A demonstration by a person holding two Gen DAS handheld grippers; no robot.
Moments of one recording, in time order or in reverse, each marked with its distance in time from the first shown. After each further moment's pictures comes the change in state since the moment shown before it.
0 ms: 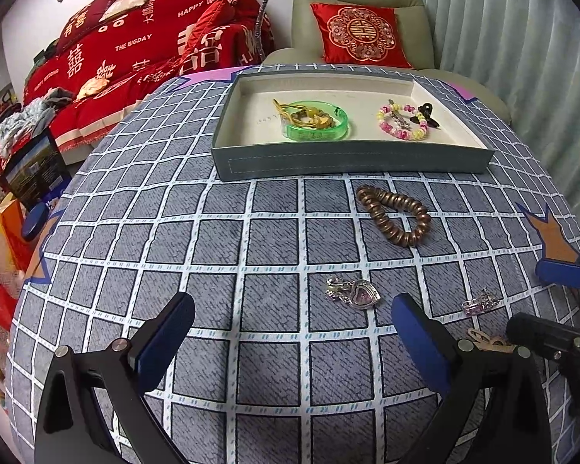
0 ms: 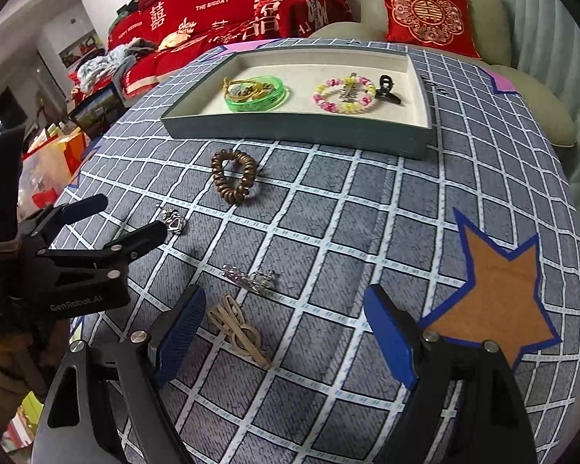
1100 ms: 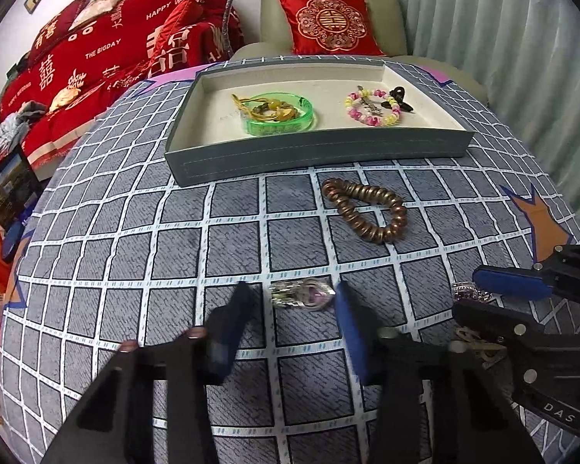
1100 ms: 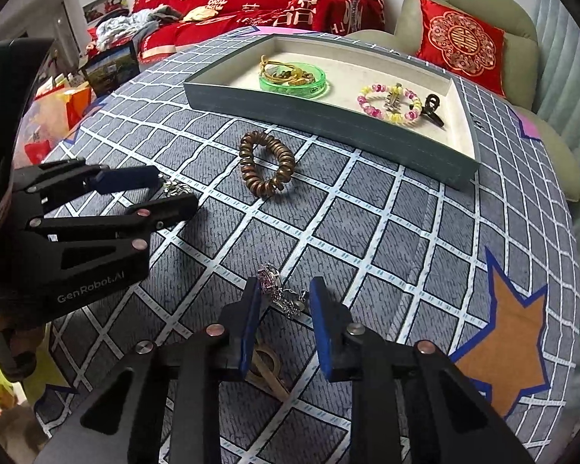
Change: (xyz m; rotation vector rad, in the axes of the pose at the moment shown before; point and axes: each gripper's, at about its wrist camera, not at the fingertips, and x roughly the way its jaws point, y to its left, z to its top) left arm 0.014 -0.016 0.006 0.074 0.020 -0.072; right arm 0.024 0.028 0.004 -0.153 0.021 -0.064
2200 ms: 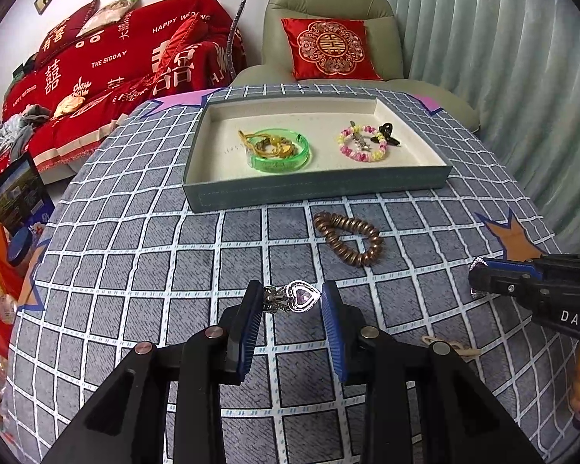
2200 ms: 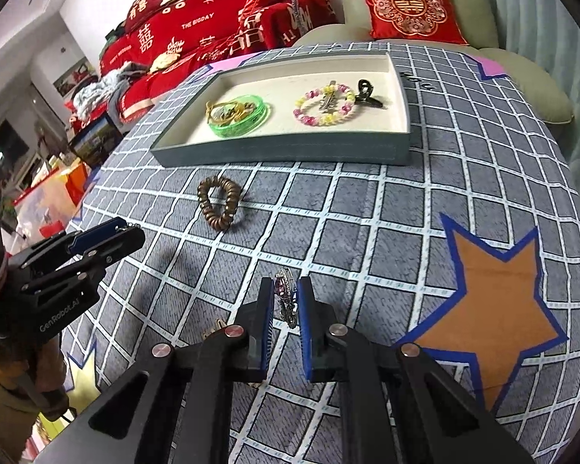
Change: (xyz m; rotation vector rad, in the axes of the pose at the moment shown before) left arm -0.039 0.005 0.006 -0.032 -0.072 -0.025; right arm -0.029 -0.058 0.000 0.275 -0.058 0.108
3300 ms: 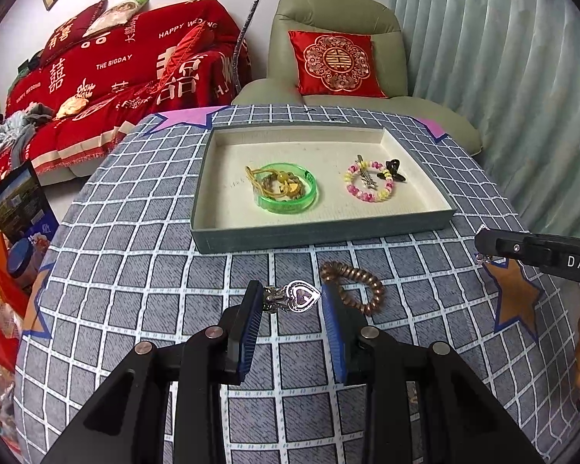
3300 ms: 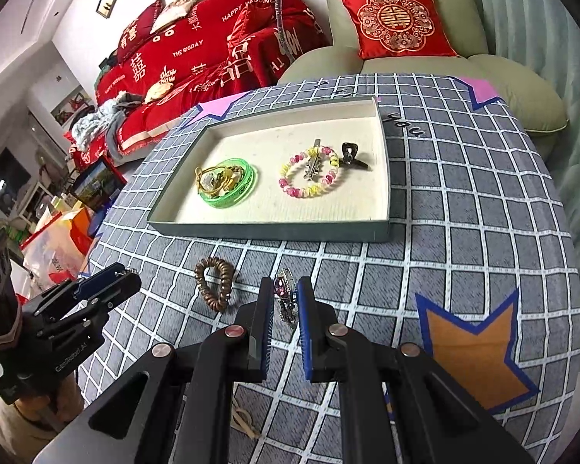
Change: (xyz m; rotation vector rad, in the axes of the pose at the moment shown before) left arm -0.003 0.010 0.035 -0.033 -0.036 -0.005; right arm -0.014 -0.014 0.060 0.056 -0.064 0.019
